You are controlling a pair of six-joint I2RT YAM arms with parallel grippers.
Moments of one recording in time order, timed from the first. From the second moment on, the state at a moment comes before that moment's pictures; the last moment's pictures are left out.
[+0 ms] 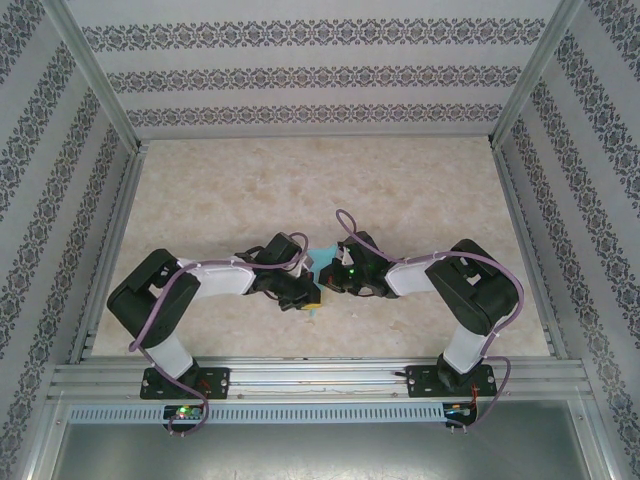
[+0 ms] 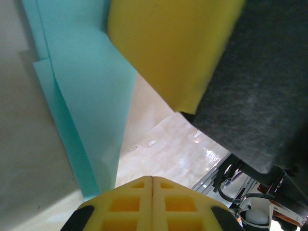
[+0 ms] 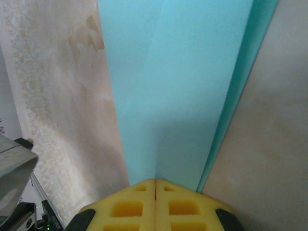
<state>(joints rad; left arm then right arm) -0.68 1.68 0.76 -0.13 0.67 -0.93 0.66 1.76 0.64 0.28 -0.46 1.01</state>
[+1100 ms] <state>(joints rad) -0.68 1.70 0.70 -0.05 0.67 -0.93 0.66 1.76 0.66 0.24 -0.46 0.99</state>
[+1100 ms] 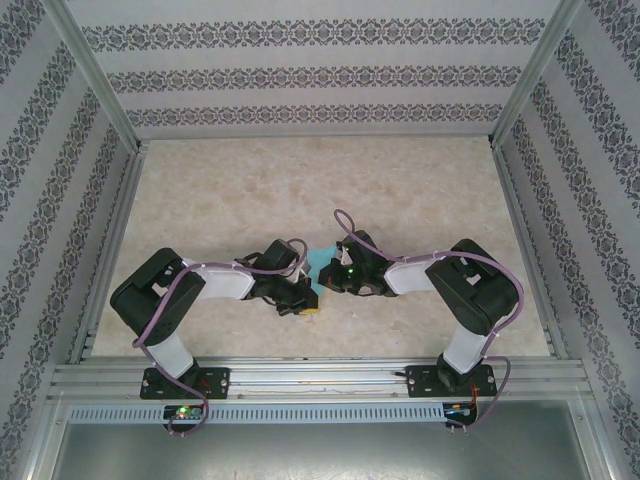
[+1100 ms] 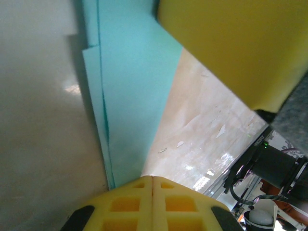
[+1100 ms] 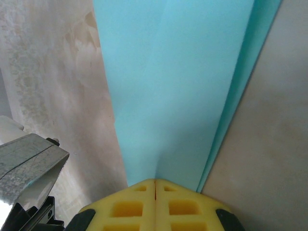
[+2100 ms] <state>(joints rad) -0.68 1.68 0.65 0.01 0.67 -0.94 0.66 1.76 0.67 0.22 -0.46 0.97</state>
